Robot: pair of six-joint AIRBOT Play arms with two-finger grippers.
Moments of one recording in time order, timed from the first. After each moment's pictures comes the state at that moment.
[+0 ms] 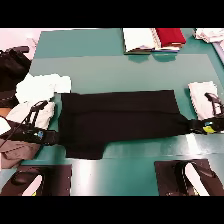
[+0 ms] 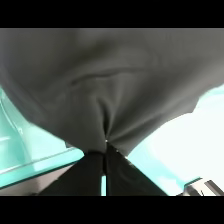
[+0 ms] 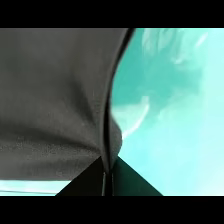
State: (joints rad) left arm -0.10 -0.62 0.62 1.16 -1.42 -1.56; right arm -0.45 -0.72 0.65 -1.36 1.43 1.32
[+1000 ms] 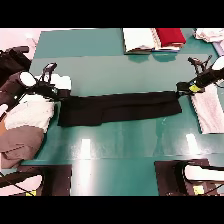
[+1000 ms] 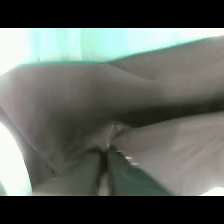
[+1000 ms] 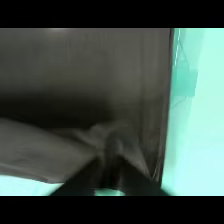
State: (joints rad) left arm -0.10 -1.32 1.10 1.21 -0.98 -1.46; right arm -0.21 -1.41 1.29 -1.36 1.33 1.41
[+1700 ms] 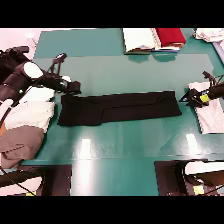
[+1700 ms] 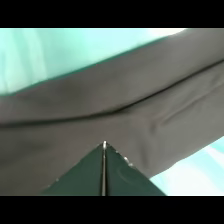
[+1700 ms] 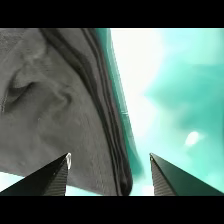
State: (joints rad) left arm -0.24 -1.35 1.23 1.08 -1.01 -1.47; right arm -0.55 -1.55 1.18 -1.03 1.37 1.18
